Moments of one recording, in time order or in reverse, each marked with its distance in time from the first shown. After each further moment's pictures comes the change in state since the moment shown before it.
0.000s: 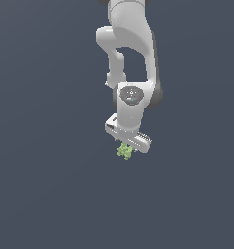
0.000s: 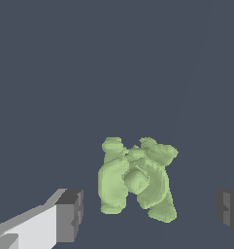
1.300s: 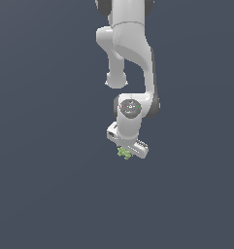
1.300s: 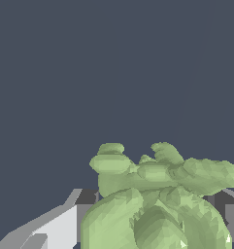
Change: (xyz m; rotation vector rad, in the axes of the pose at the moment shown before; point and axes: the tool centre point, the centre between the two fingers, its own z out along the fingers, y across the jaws) arm 0.000 -0.002 0.052 0.001 0.002 0.022
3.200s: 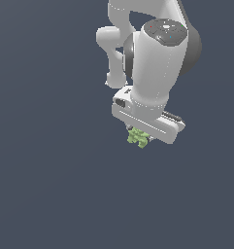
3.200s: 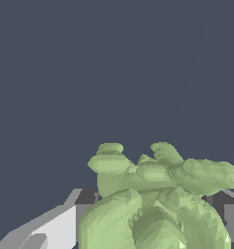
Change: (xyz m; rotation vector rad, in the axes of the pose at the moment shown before) arm 0.023 -0.055 -0.215 0.000 0.001 0.000
